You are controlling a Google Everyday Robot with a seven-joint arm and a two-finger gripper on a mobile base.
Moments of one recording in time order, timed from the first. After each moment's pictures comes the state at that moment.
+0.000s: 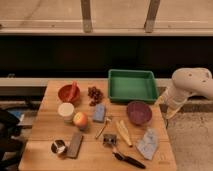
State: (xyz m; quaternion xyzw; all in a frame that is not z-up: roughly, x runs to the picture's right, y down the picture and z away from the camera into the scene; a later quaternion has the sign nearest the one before) arm 0.317 0.108 0.732 -0.09 0.27 0.94 0.21
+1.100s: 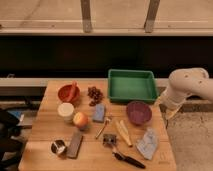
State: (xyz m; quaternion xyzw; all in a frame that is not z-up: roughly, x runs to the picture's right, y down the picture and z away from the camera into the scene) arm 0.303 0.115 0.731 -0.07 0.28 0.93 0.23
